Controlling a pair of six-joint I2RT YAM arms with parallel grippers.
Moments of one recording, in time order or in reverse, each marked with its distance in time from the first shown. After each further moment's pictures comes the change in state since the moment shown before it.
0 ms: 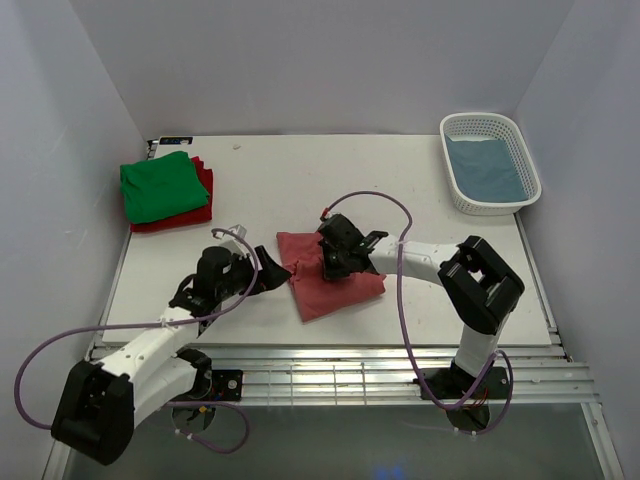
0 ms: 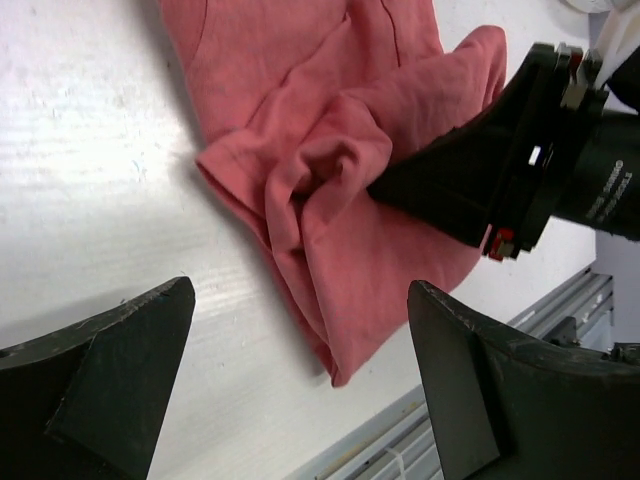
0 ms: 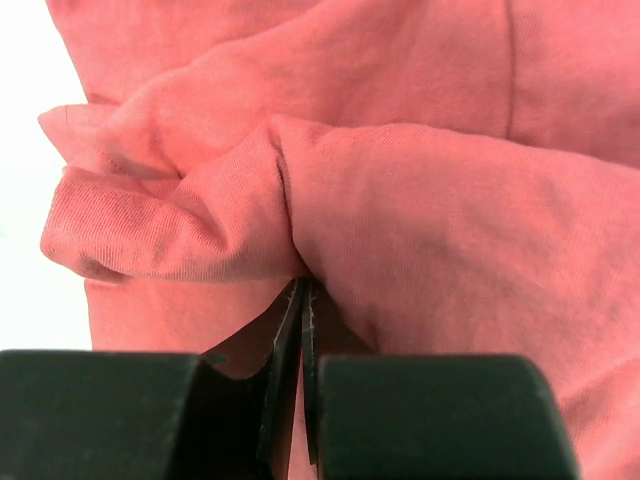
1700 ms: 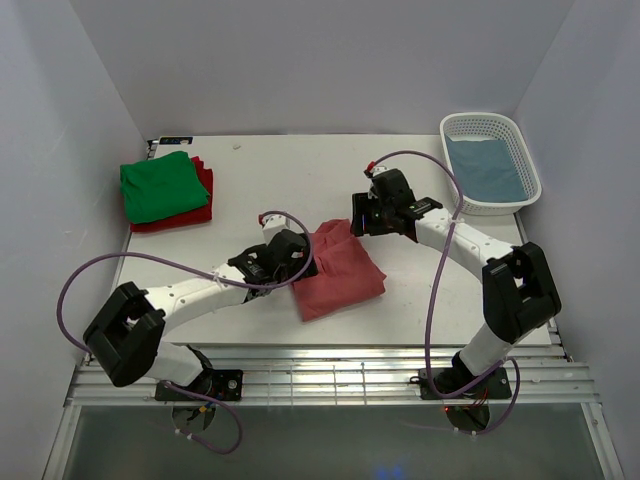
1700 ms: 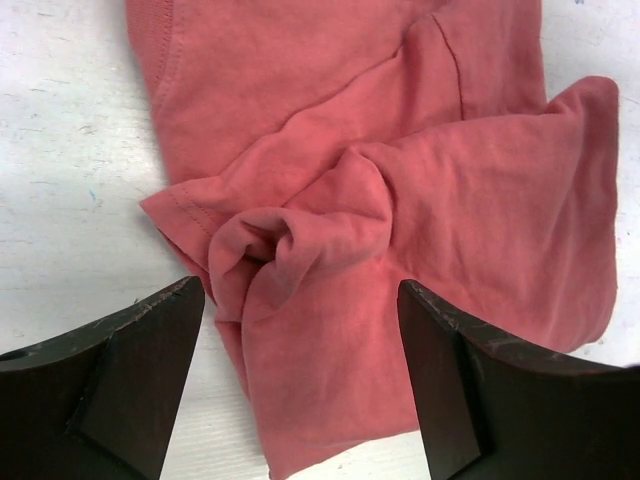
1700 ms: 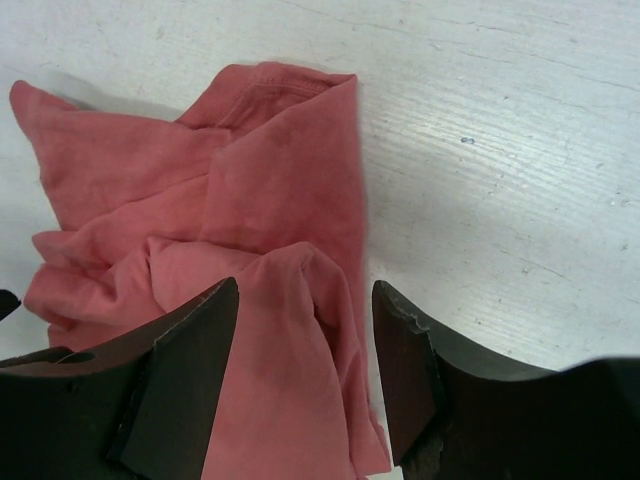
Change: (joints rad) left arm -0.414 0.391 0.395 -0.288 -0.617 -0.205; right arm -0.320 -0.157 0.076 -0.076 -0.061 -0.249
